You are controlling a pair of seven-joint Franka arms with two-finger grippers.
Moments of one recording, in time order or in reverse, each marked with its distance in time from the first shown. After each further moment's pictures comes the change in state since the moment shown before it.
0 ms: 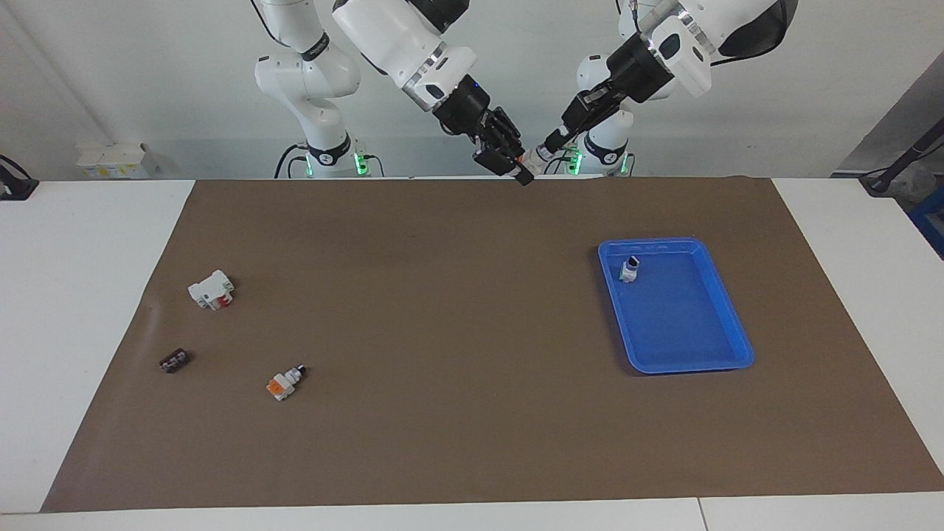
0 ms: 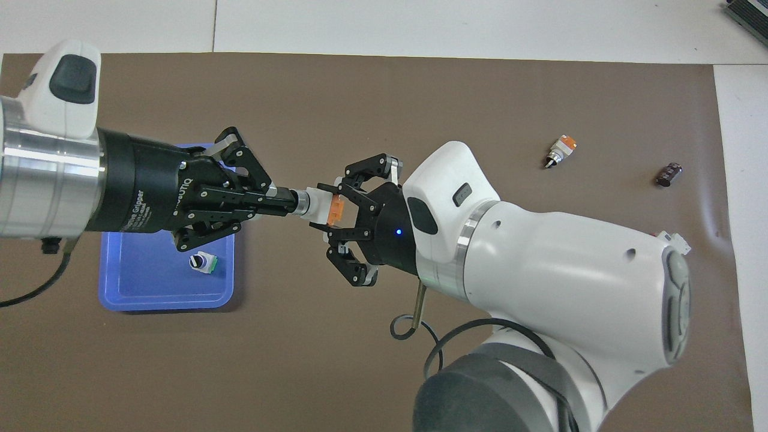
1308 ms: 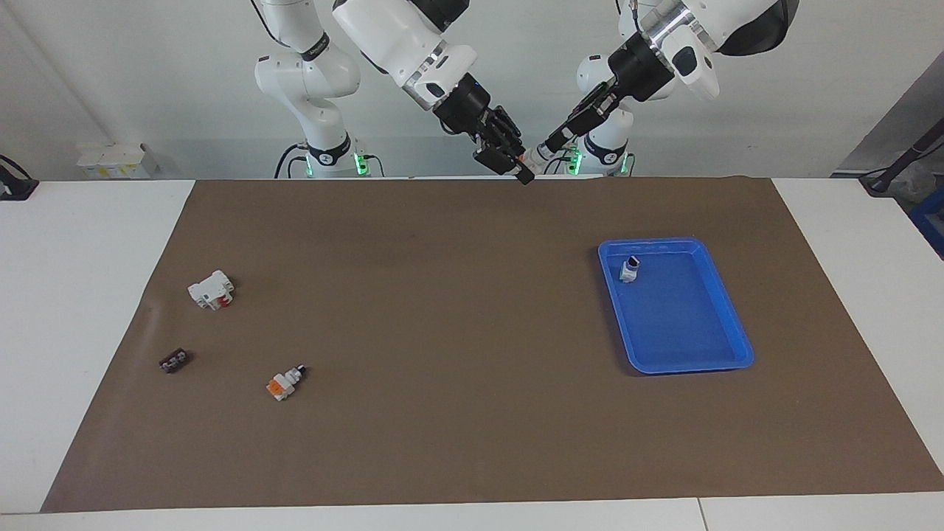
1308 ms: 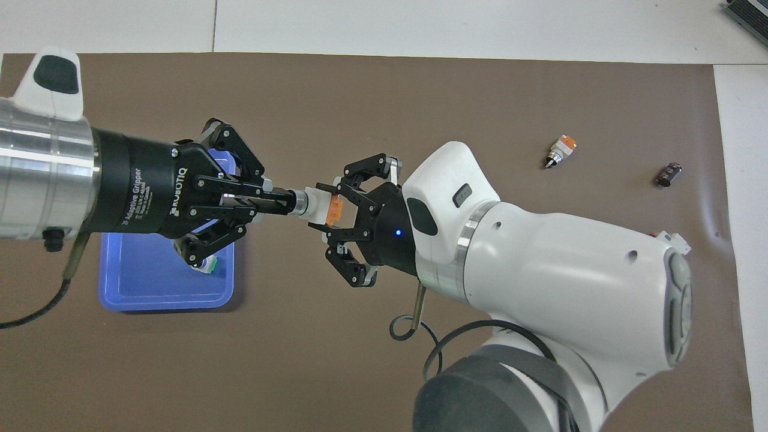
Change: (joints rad) left arm 0.001 -0.005 0.005 0.000 -0.012 -0.008 -0.307; right arm -0.002 0.002 -0.001 -0.001 0.000 0.006 0.009
